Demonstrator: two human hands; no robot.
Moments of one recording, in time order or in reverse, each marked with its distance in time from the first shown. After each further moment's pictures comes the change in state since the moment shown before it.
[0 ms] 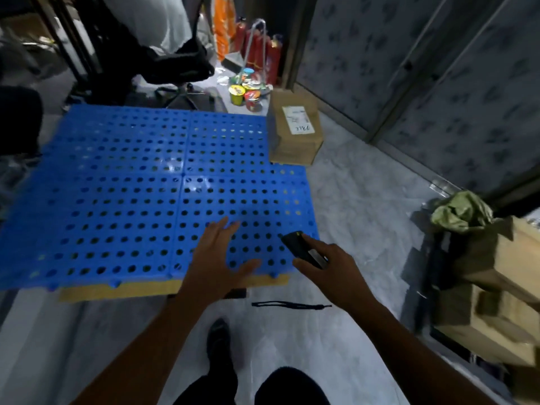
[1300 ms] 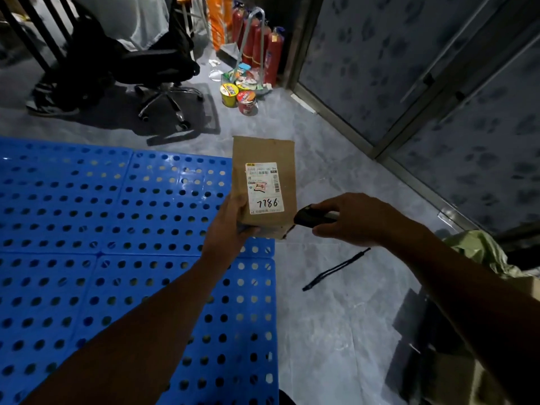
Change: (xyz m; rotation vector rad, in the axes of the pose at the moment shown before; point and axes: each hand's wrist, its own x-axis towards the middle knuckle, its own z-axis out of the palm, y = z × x) left_hand 0.378 0.040 0.098 -0.201 0.204 0.014; right_hand 0.379 -0.020 -0.207 -0.742 -0.309 -0.061
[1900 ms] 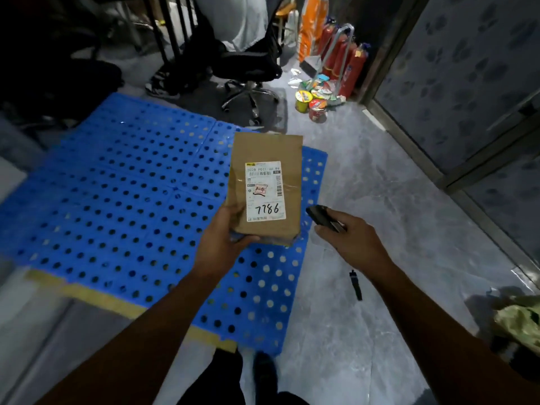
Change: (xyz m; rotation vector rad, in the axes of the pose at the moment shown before) left_hand -0.172 0.029 -0.059 0.028 0.297 -0.175; right_hand -0.052 -0.025 0.110 0.706 0.140 -0.150
